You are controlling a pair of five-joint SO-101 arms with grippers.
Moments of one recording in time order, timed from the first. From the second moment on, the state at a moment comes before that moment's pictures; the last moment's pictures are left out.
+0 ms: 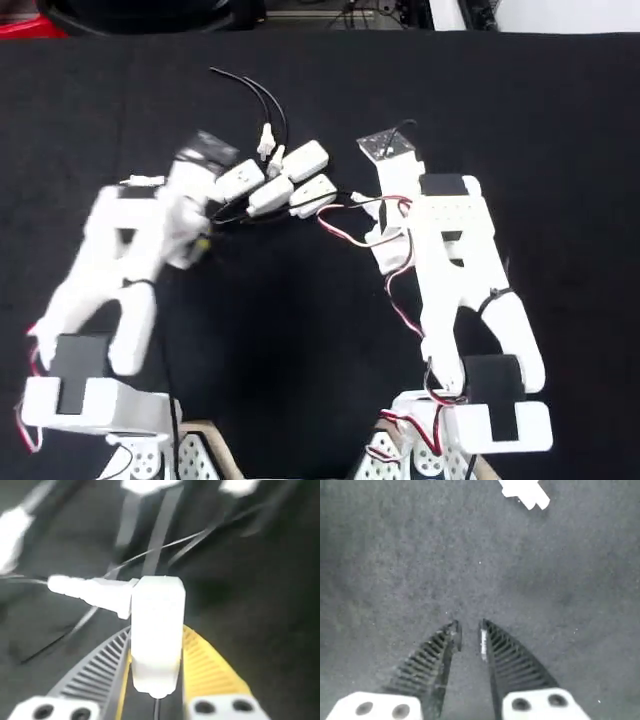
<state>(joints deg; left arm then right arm) -9.8 -2.2 26.9 60.2 -34.2 -3.2 -6.5 28.7 72.7 17.6</state>
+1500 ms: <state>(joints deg) -5.3 24.7 -26.0 75.4 -45.3 -3.2 -6.5 29.3 72.7 11.7</state>
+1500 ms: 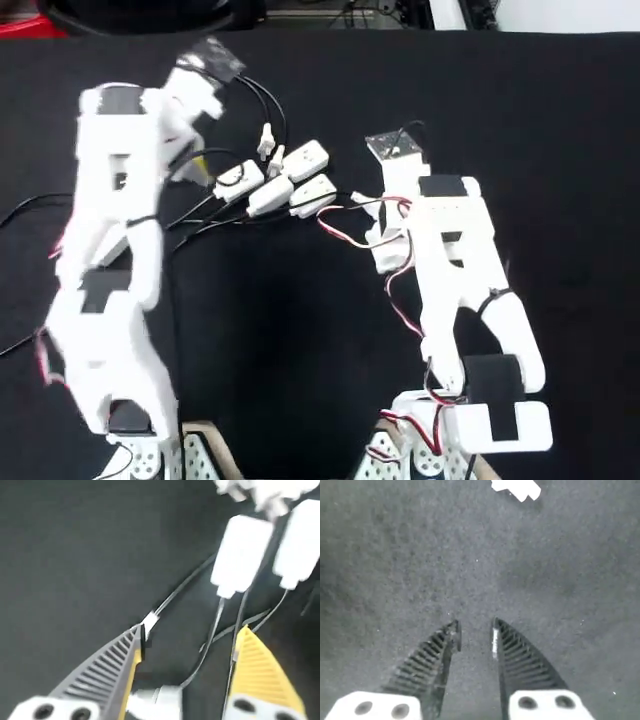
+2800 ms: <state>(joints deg) -0.2 64.4 -67.8 87.0 -46.4 -3.2 -6.5 30.5 71.0 11.5</state>
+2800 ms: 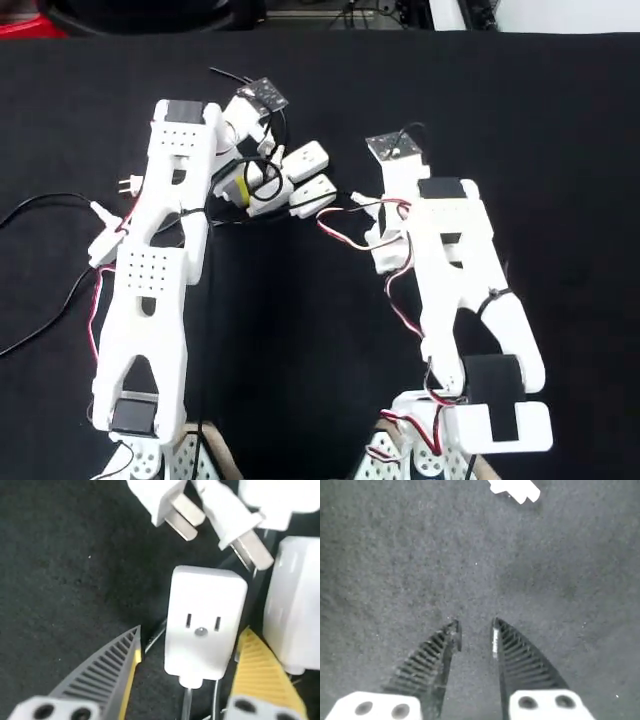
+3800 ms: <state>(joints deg) -4.4 65.6 -88.1 100.5 -42.0 -3.2 -6.5 31.0 69.6 11.5</state>
